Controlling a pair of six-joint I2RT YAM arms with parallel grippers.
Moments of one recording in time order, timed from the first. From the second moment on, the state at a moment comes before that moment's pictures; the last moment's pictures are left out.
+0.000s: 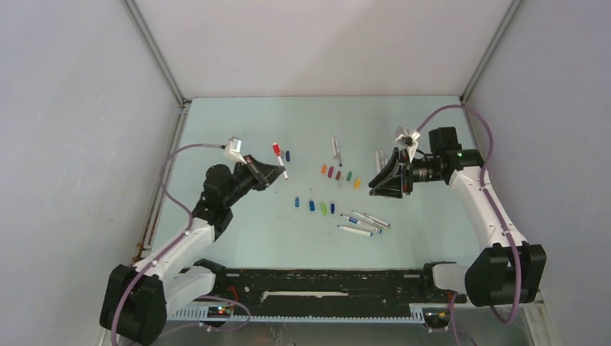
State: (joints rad) left arm -0.29 0.99 0.46 0.34 0.33 -0.80; right arm 0.06 1.26 1.10 -0.98 -1.40 -0.71
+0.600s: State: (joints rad) left arm -0.75 1.24 0.59 0.81 0.32 -0.82; right arm 0.15 1.17 1.05 -0.49 -1.28 -0.07
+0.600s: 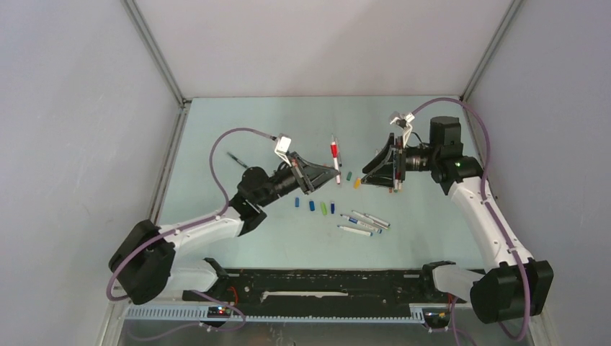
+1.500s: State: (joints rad) left arm -0.94 1.43 0.74 0.96 0.24 -0.85; right arm 0.10 1.09 0.88 0.12 -1.27 0.60
